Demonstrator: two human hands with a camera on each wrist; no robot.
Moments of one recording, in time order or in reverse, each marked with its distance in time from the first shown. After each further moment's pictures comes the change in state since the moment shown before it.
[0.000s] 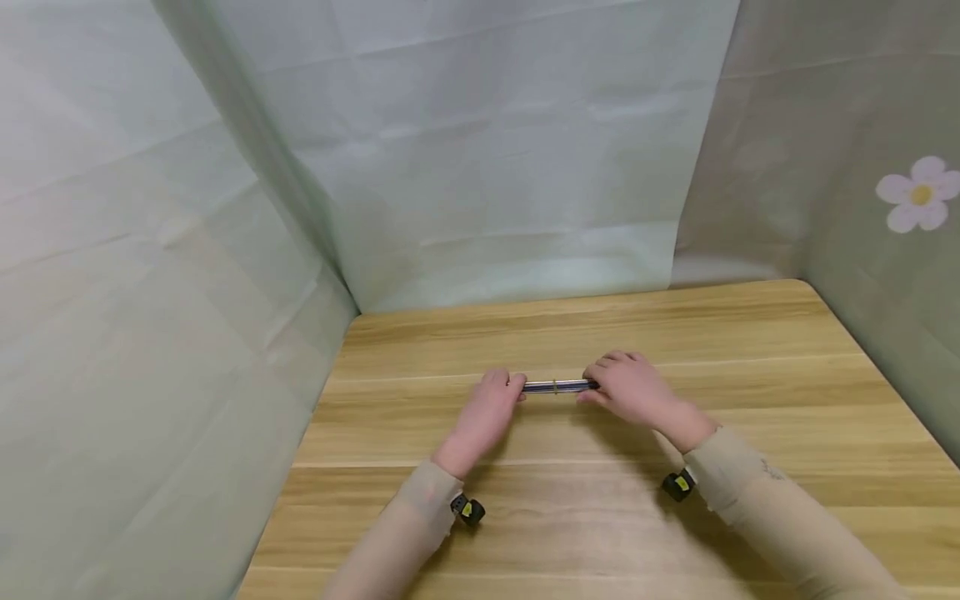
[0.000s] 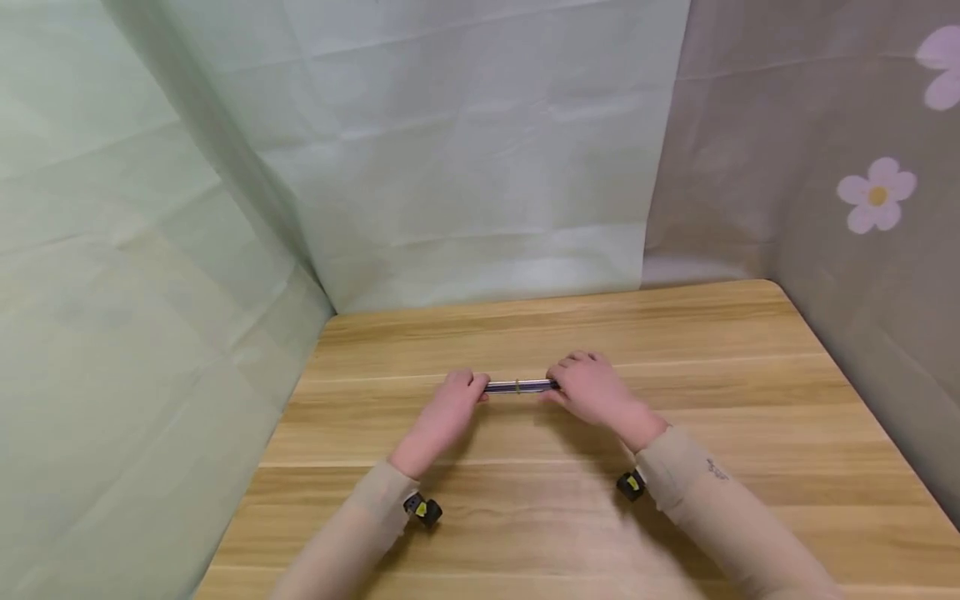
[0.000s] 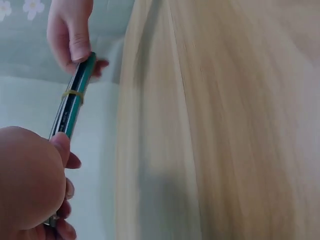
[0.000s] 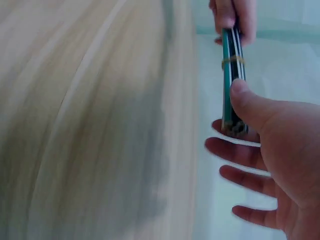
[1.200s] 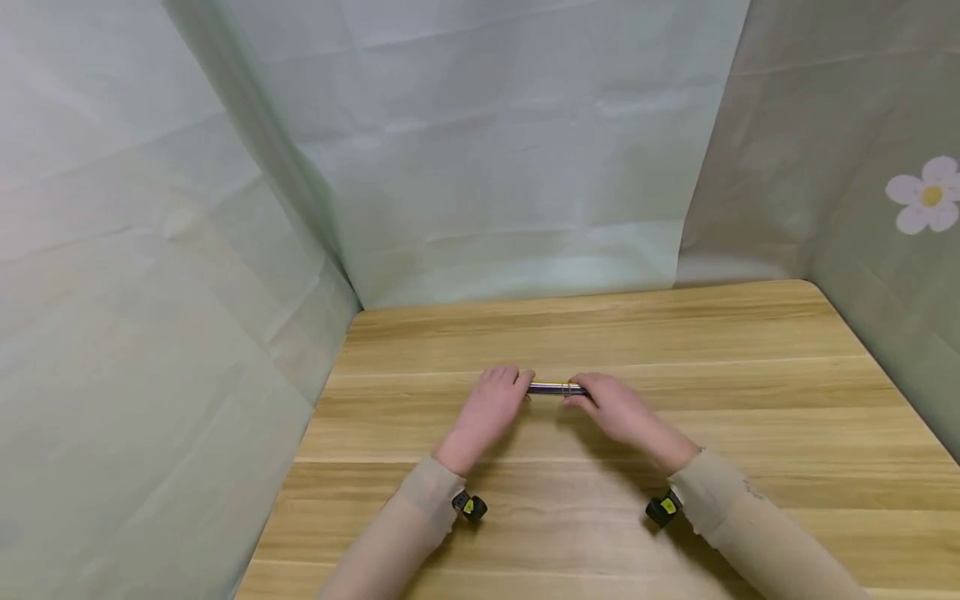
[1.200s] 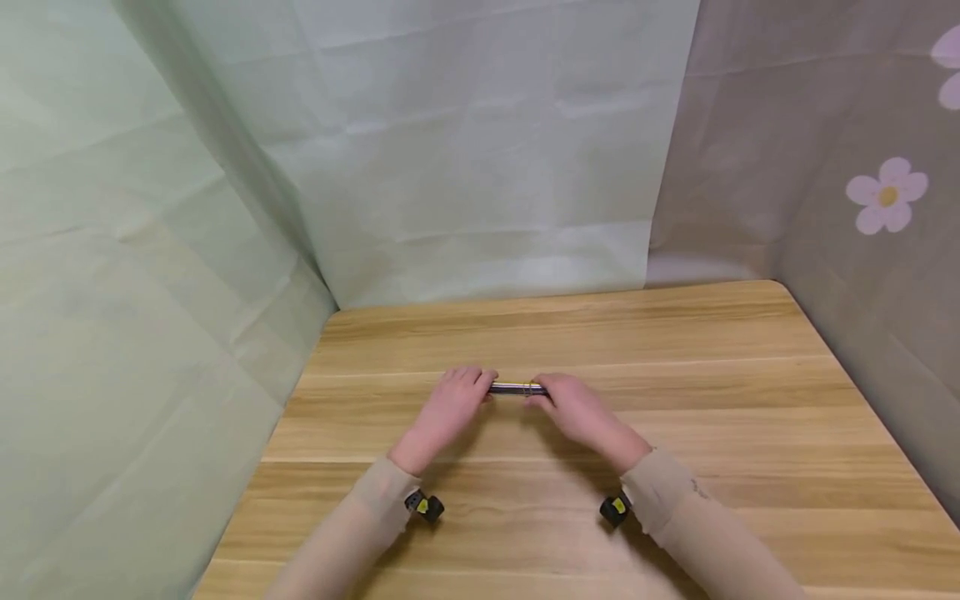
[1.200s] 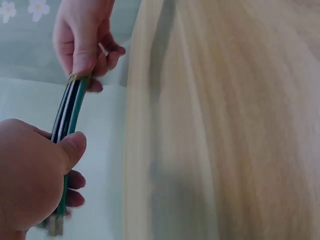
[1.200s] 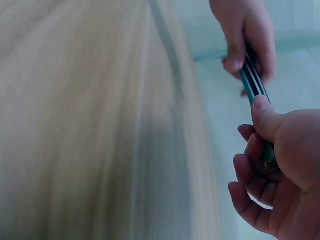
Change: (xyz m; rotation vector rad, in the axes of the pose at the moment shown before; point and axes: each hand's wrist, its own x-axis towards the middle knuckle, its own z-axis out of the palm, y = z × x) left_hand -0.001 0.002 -0.011 0.200 0.007 0.072; right_hand -0.002 -0.019 0.024 0.454 0.038 0.130
